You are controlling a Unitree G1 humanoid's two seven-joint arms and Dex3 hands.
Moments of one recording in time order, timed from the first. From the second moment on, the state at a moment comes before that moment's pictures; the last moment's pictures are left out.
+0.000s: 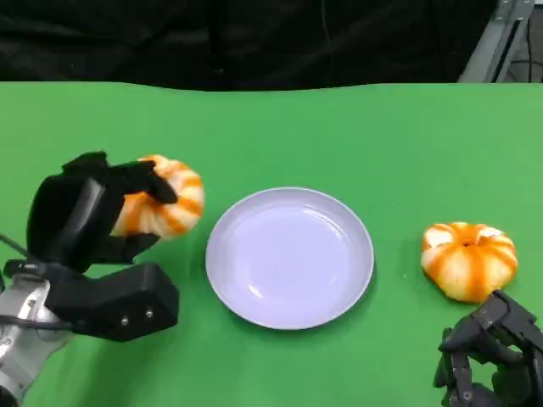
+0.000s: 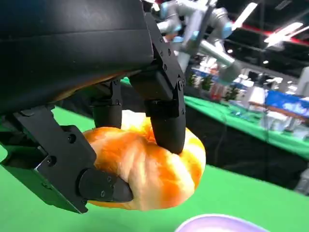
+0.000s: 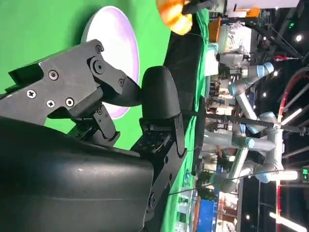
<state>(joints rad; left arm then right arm) -0.43 0.39 -0.28 0.62 0.62 -0.48 0.50 0.34 0.08 0.04 0.02 0.01 -0.65 0.01</state>
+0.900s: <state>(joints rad) -0.53 0.20 -0.38 0.68 0.63 -0.53 0.35 0.33 0.10 0.05 0.03 -0.03 -0.67 -0.02</state>
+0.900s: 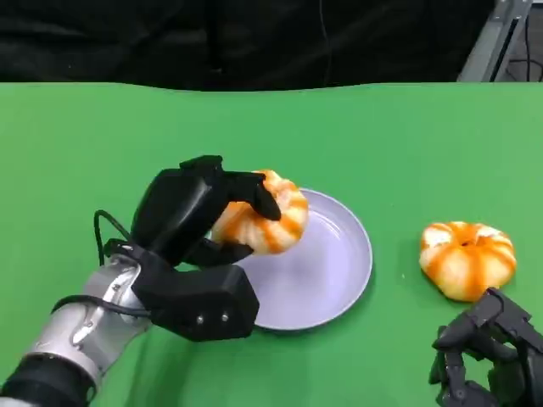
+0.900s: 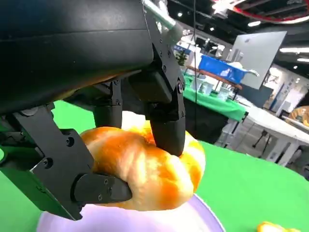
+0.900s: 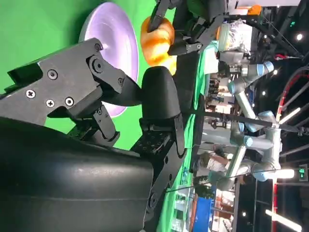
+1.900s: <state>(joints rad) -0.62 0.12 -0.48 0.92 0.67 -0.56 0.27 0.33 0.11 0.09 0.02 -0.10 -0.67 -0.05</state>
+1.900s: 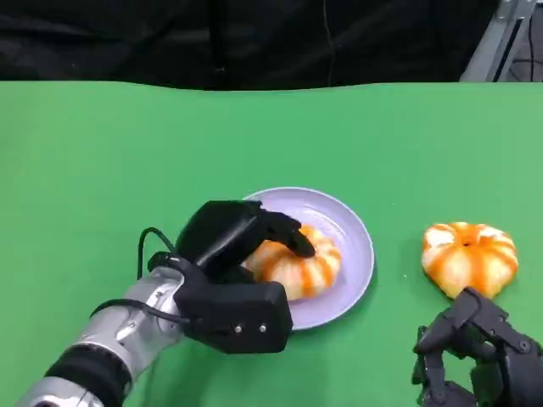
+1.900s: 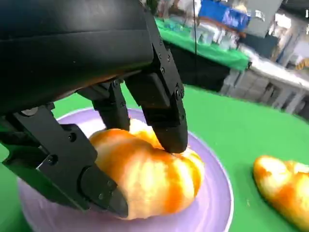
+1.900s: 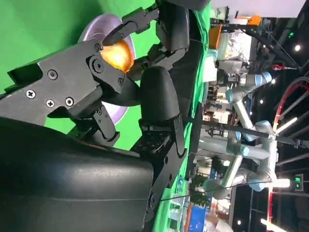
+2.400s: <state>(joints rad) -0.57 0.21 -0.47 0.64 0.63 -0.44 0.05 0.34 0.11 0.09 0.02 -0.08 -0.67 -0.05</state>
